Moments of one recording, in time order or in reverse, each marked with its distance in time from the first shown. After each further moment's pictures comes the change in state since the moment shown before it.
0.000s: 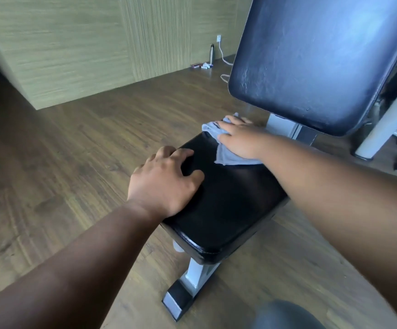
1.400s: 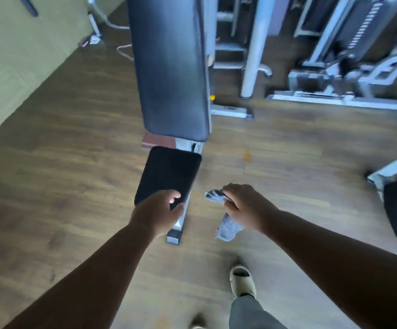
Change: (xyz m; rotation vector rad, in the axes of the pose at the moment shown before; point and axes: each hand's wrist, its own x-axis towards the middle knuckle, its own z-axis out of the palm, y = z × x) left_hand -0.092 0.147 -0.293 0.072 -0.679 0.365; right_hand -0.397 -0.074 -0.248 0.437 0.056 0.318
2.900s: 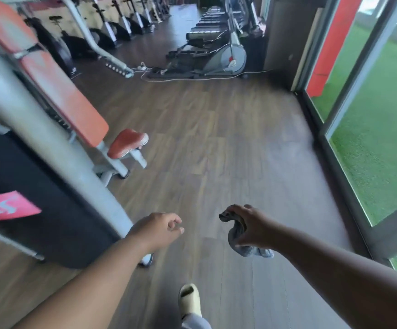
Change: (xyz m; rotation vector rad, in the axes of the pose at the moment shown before) left_hand -0.510 0.930 0.452 0.542 -0.673 1.437; right_hand -1.103 0.232 -0.172 0.404 0.813 1.474
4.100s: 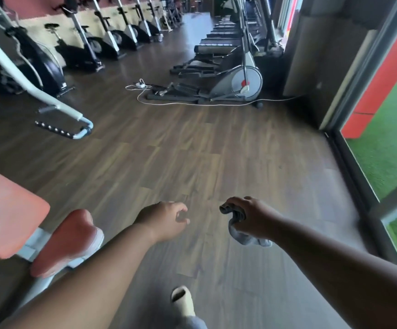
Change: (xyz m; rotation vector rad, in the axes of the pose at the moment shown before) left_hand 0.794 0.147 -0.313 0.154 0.081 0.034; right_hand 0.752 0.170 -0.434 -0.110 0.108 -0.064
